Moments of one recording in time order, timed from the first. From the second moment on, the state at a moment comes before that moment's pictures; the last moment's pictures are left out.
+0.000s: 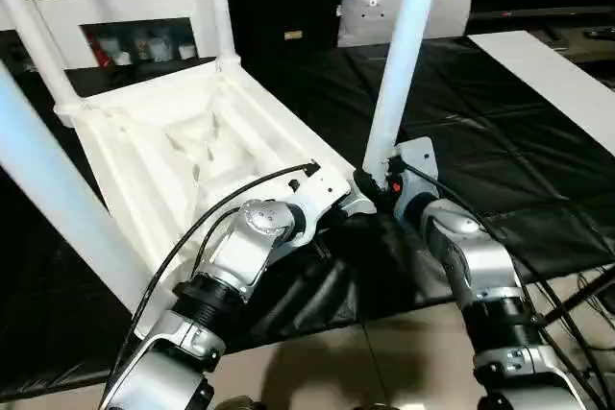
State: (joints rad) left arm -0.59 0.07 -0.32 0.47 0.17 0.38 -0.65; right arm -0.46 -0.11 -0.02 0.35 0.07 0.35 0.43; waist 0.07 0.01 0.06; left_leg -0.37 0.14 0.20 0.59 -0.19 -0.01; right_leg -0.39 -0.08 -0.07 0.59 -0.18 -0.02
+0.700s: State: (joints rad) left arm -0.56 0.35 -0.38 0.46 0.05 0.05 -1.17; right arm -0.39 -0.49 0.09 0.29 0.19 0.20 1.16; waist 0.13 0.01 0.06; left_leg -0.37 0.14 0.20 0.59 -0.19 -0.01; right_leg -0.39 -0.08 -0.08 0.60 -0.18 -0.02
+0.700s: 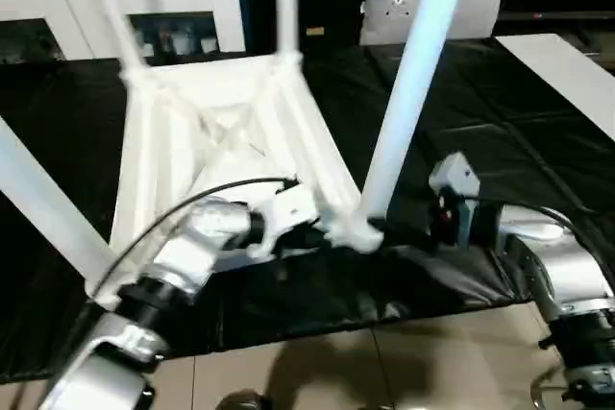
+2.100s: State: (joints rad) left arm -0.59 0.17 -0.29 0.50 0.12 0.33 -0.82; right arm -0.49 -0.12 0.01 0.38 0.09 0.43 0.53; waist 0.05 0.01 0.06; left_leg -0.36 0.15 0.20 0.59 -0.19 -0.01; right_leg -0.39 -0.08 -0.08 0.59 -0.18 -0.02
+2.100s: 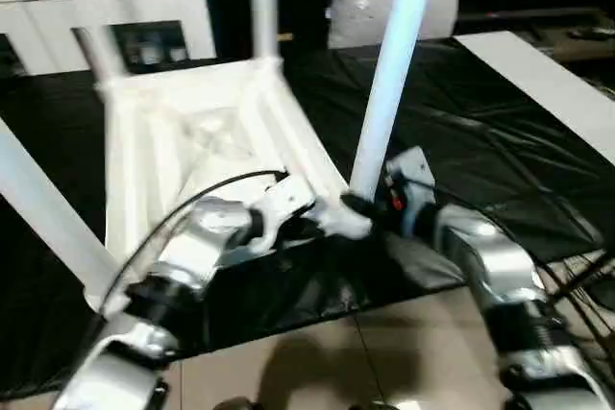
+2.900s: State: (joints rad) left arm -0.55 0.27 -0.33 0.46 0.10 0.17 -0.94; right arm -0.42 -0.30 0.03 0.35 0.15 0.25 0.81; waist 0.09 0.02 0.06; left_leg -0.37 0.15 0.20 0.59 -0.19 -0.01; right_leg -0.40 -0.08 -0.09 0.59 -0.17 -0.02
